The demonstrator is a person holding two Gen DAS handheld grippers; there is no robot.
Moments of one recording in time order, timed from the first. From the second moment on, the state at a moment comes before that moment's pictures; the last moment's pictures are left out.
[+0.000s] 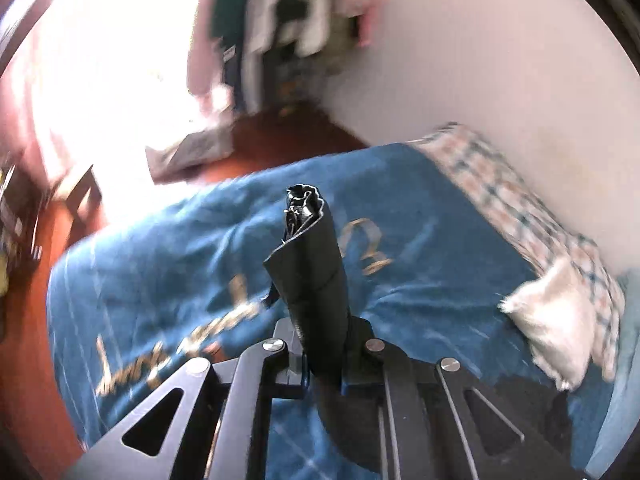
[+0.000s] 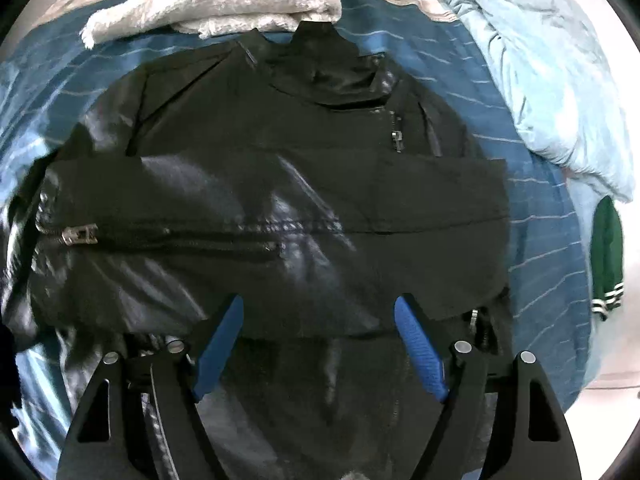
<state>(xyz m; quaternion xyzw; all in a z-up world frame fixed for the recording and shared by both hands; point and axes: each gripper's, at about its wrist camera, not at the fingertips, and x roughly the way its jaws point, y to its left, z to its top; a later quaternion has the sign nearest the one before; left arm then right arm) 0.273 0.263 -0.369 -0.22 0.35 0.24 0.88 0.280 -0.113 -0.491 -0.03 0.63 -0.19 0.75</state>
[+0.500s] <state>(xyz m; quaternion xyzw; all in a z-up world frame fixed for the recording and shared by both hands) 0.341 -0.031 -0.346 -0.07 0.40 -0.09 0.91 0.259 -0.249 -0.476 0.12 0.62 -0.23 0.74</state>
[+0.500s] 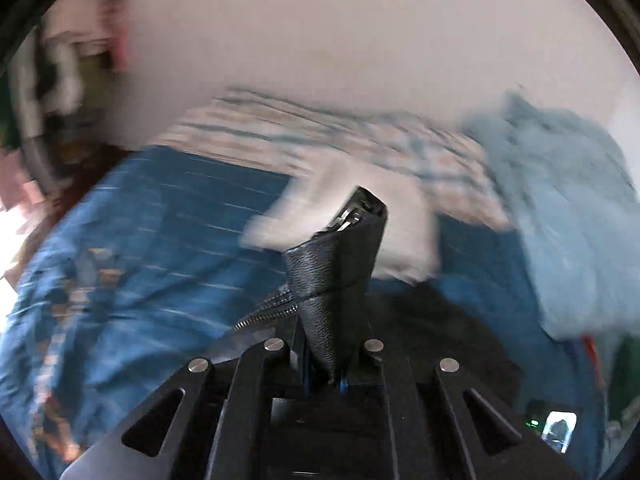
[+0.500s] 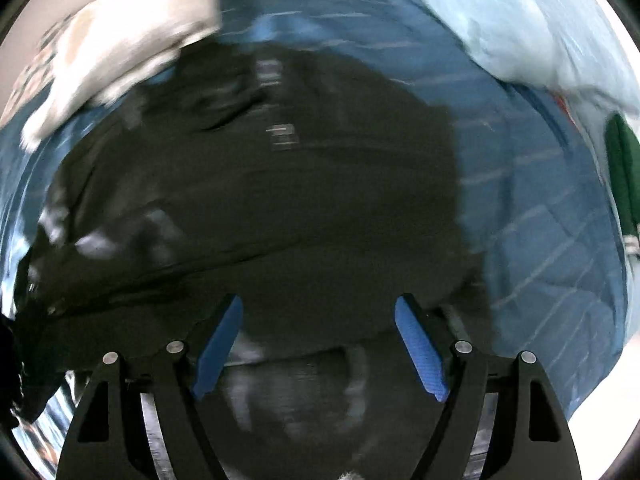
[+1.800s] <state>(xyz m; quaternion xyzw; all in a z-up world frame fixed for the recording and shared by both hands) 0.306 0.055 -0.460 0.00 0.60 0.13 0.79 0.299 -0.341 -0.507 0.15 0.68 -0.09 0.71</state>
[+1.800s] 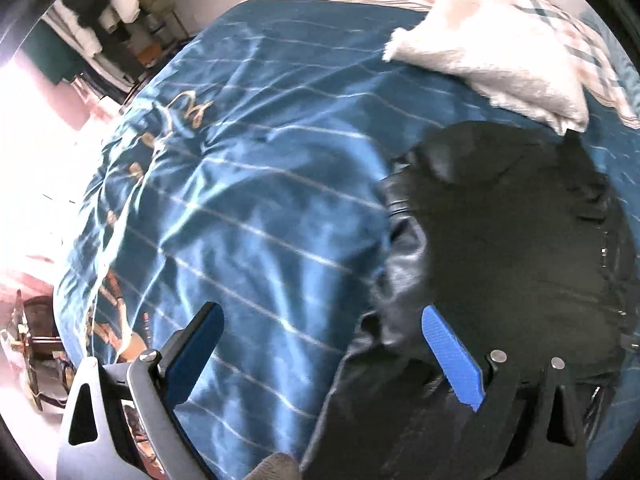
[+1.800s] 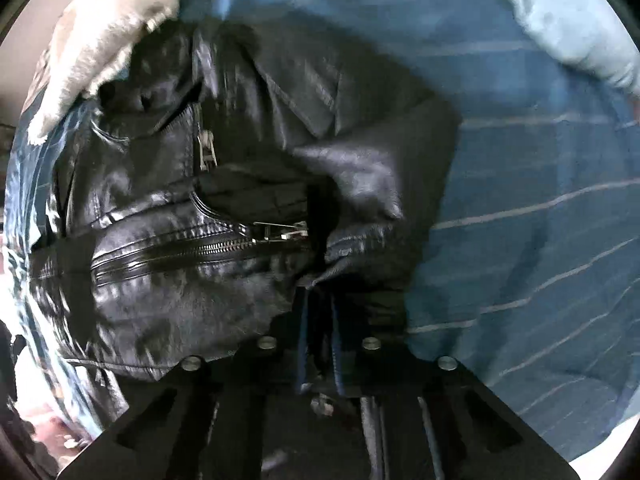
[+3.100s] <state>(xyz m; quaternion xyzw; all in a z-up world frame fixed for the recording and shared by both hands) 0.387 0.016 -0.518 0.12 0.60 0.08 0.79 0.299 -0.366 -0.472 0.26 0.62 -0.15 0.73</state>
